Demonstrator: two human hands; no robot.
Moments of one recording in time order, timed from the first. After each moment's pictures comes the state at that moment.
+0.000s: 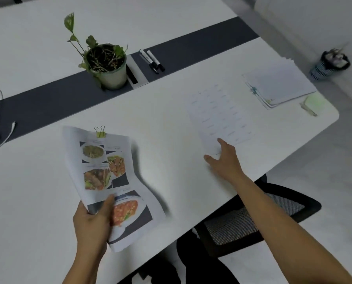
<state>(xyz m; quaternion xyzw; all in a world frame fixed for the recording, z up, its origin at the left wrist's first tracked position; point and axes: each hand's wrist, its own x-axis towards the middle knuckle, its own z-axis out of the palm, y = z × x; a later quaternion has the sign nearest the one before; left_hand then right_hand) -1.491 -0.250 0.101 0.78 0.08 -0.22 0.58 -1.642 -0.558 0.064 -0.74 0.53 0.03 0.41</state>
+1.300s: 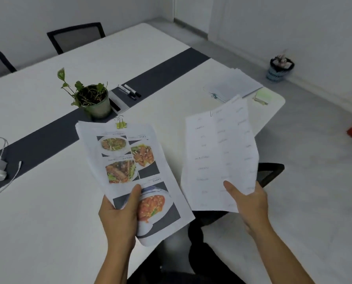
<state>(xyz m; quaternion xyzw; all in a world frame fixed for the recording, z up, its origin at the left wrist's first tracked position) -1.575 -0.246 0.185 0.70 -0.07 -0.21 0.67 -1.797 -0.394 0.153 -0.45 0.59 -0.37 0.56</state>
